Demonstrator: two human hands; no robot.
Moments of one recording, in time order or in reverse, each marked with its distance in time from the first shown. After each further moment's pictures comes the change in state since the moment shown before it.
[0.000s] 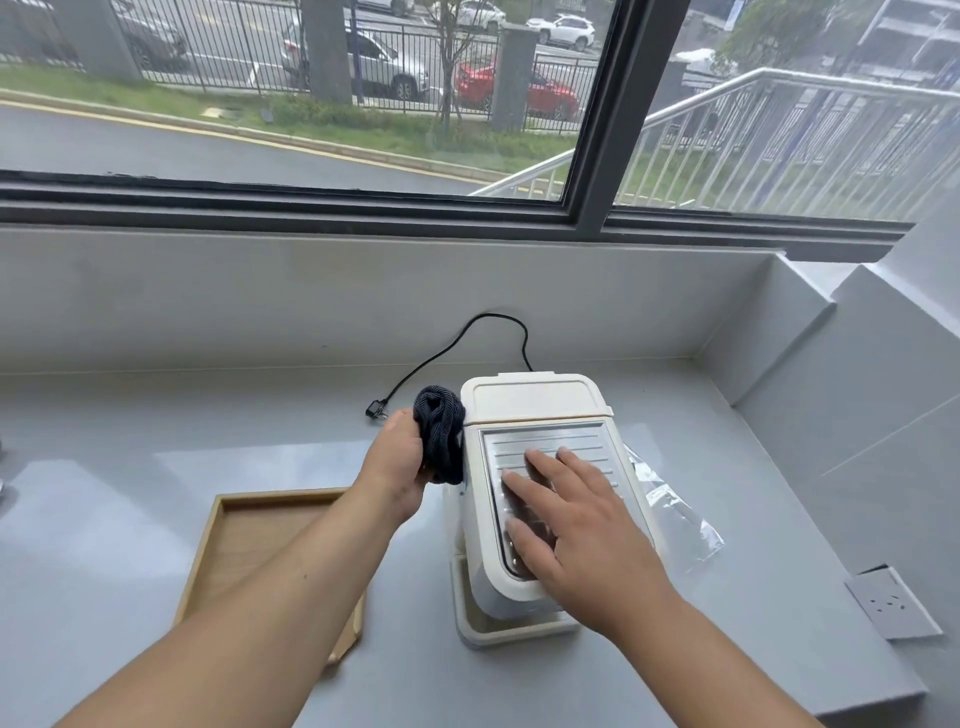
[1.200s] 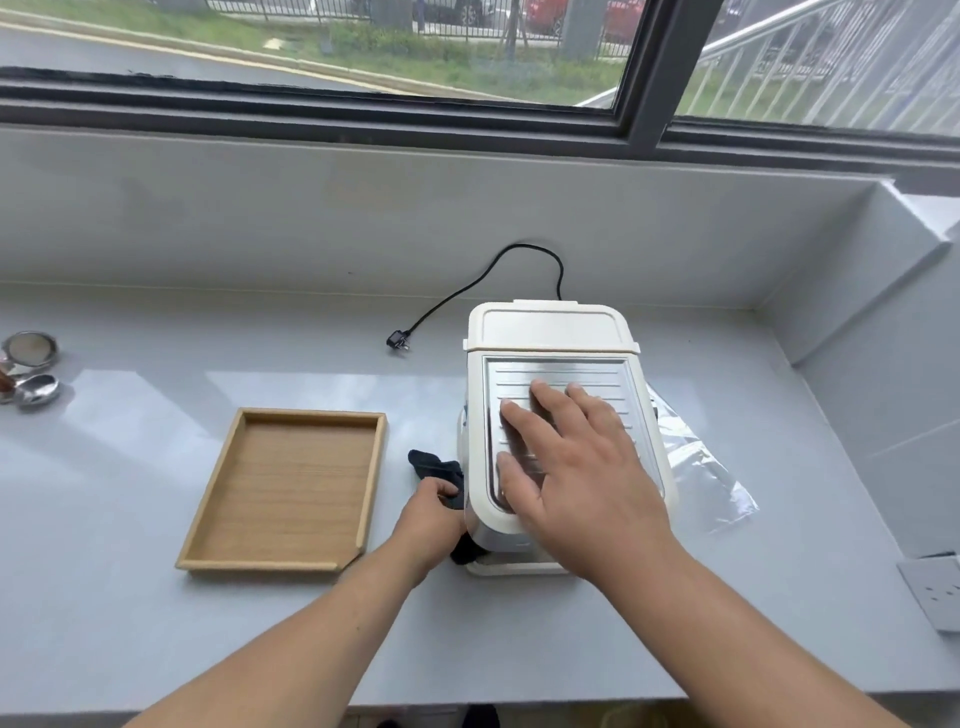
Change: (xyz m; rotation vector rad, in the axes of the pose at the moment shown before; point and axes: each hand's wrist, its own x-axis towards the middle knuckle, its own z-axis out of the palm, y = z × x) left_hand -0.060 -0.152 -0.007 0.547 0.143 -0.279; right_hand 0.000 0.003 0.007 -0.030 0.057 -0.070
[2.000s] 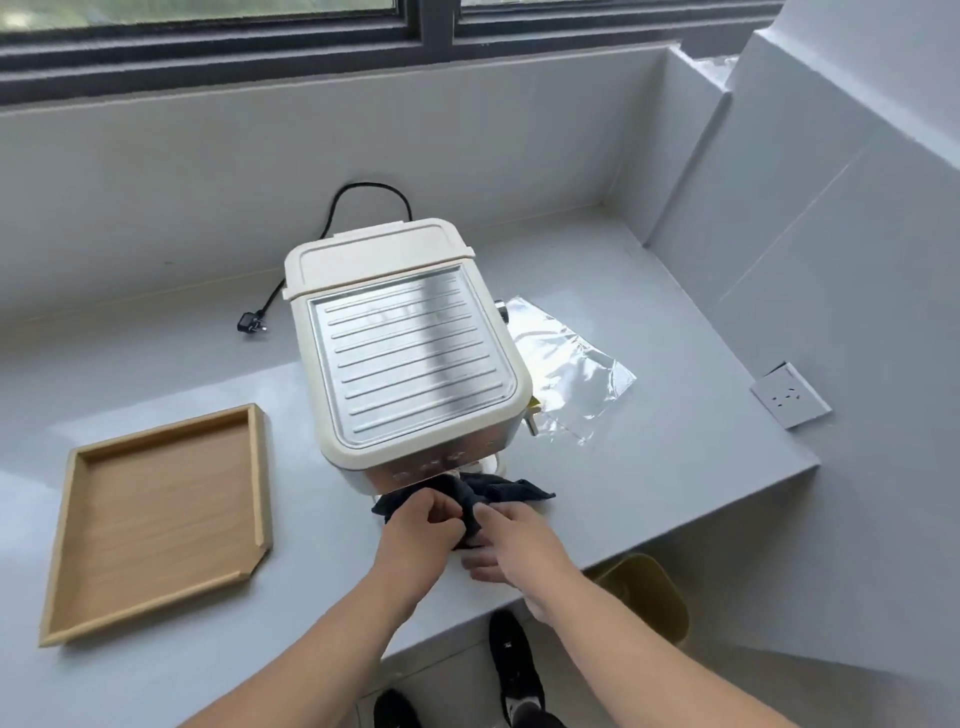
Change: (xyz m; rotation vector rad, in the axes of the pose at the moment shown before) left_hand -0.060 -0.030 0.085 0.246 -0.125 0.128; right_hand -0.116 0.056 0.143 1.273 -0.208 1.057
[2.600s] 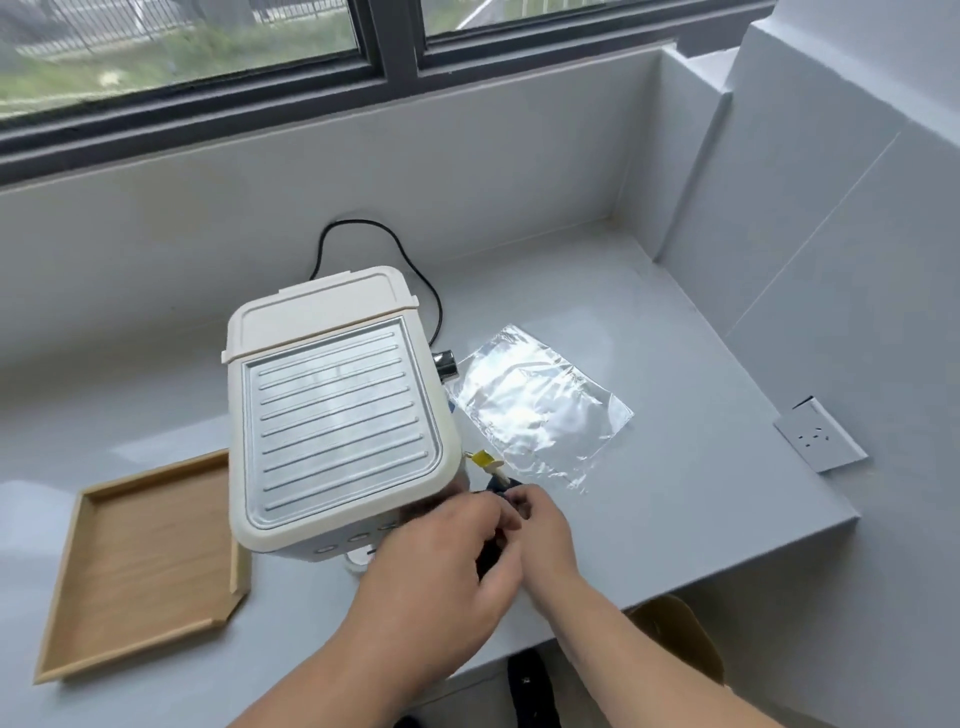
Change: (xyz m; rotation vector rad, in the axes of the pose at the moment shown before) left_hand -0.071 0.139 0.022 0.652 0.101 0.632; right_hand 0.068 -0.022 -0.067 0.010 0.152 -0.245
